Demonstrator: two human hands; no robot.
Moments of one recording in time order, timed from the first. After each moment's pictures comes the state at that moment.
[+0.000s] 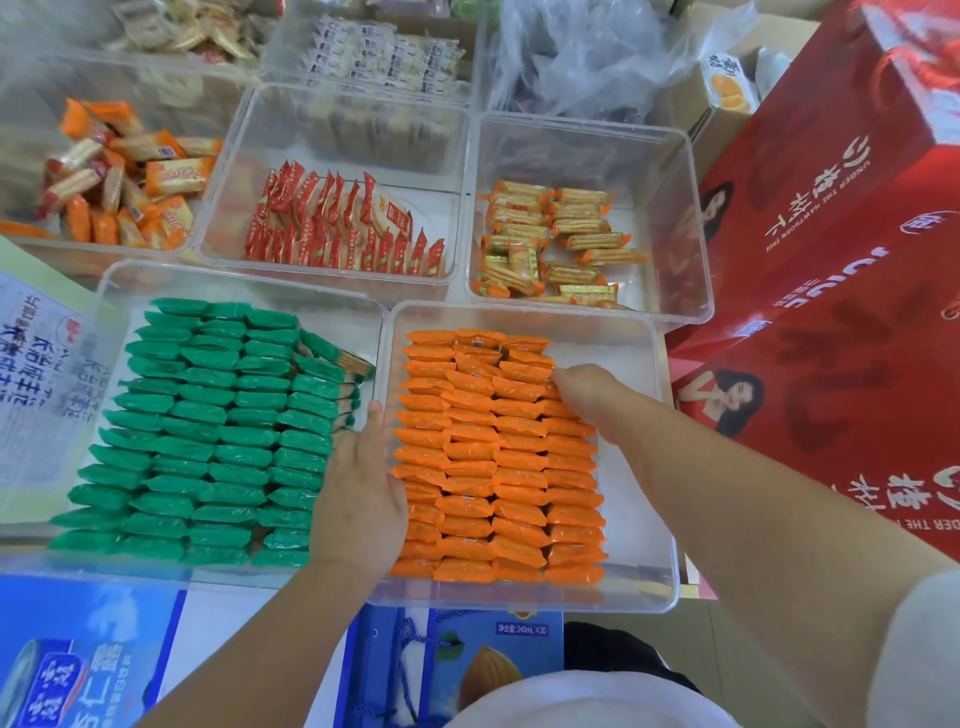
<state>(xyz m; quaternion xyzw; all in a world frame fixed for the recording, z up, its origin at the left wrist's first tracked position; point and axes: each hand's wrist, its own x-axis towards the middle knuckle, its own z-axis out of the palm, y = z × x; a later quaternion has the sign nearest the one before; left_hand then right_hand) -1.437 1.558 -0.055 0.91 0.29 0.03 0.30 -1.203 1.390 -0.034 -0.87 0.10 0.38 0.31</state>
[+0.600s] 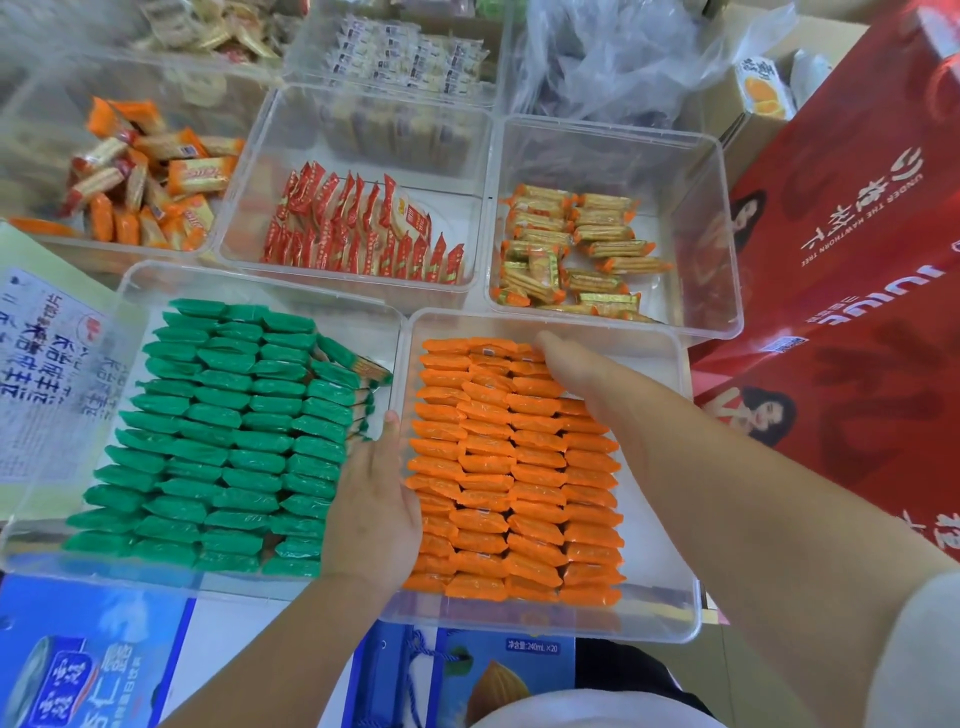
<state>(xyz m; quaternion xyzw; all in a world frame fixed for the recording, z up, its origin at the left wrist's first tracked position) -1.436 1.559 -0.055 0.91 0.28 0.03 0.30 -1.182 1.437 -0.029 -0.83 0.06 0.44 0.33</state>
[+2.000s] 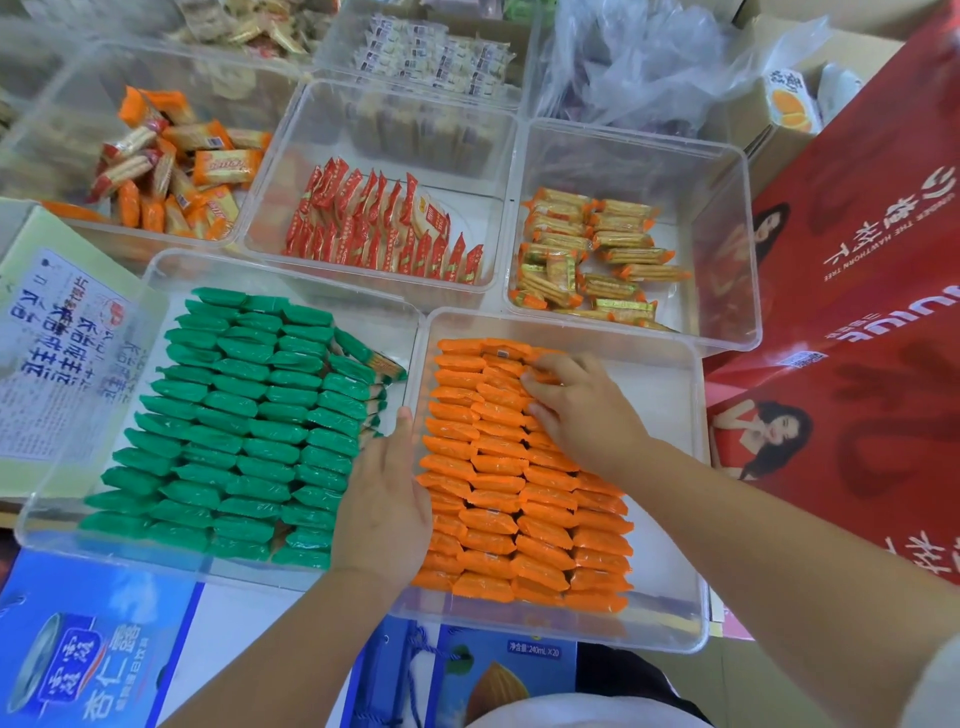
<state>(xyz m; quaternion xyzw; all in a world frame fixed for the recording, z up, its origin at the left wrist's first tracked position) -1.437 1.558 -0.060 0.90 0.29 0.04 0.31 -1.224 1.400 -0.043 -0.88 -0.46 0.07 0.09</state>
